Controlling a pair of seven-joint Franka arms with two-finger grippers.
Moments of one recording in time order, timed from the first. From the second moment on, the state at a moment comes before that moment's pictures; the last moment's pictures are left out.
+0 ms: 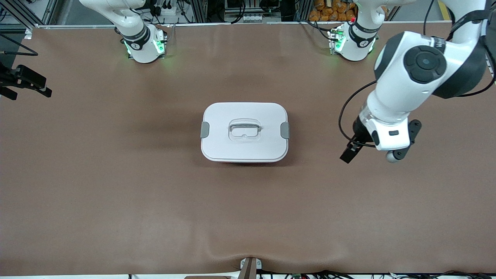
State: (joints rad) left arm -0.02 0.27 -0.38 -1.54 0.14 1.87 -1.25; right arm 0.00 -0.04 -0.07 -1.56 0.05 1.50 -0.12
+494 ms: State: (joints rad) left arm 0.04 0.15 -0.30 -1.53 0.14 1.71 -0.80; right arm 0.00 -0.04 -0.07 -1.56 0.05 1.50 -0.12
